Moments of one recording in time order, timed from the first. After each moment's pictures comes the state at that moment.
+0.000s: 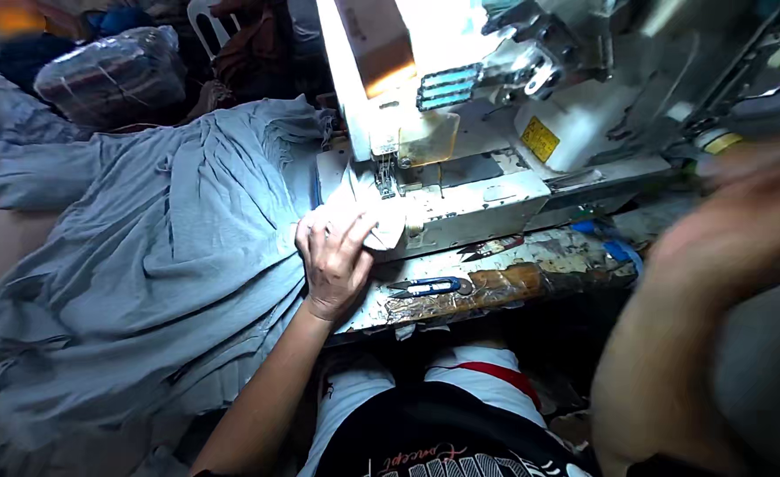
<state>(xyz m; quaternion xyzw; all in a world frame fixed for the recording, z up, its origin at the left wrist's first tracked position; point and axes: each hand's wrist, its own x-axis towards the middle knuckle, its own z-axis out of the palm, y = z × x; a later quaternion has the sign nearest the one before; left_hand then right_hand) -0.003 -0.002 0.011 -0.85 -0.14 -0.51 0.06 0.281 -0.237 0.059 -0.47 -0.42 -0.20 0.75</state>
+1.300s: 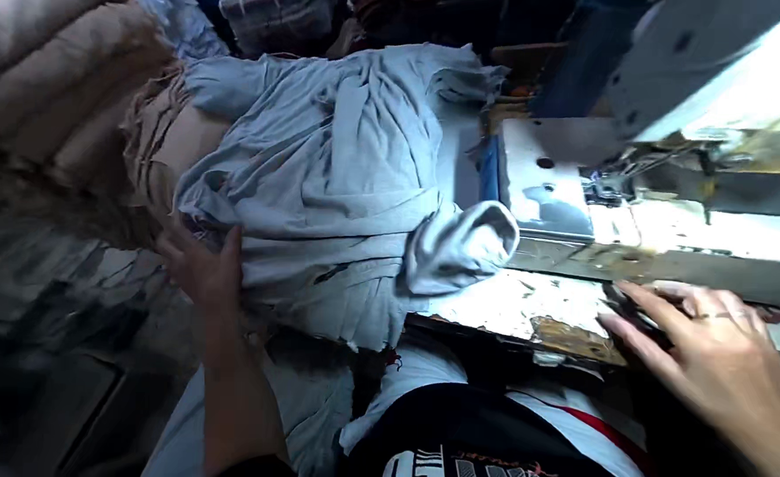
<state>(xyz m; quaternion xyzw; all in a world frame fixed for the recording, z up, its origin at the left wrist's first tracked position) -0.318 0.025 0.055 -0.60 -0.70 -0.39 0.03 0.194 -0.180 -0.009 -0.68 -0.68 -0.12 0.24</state>
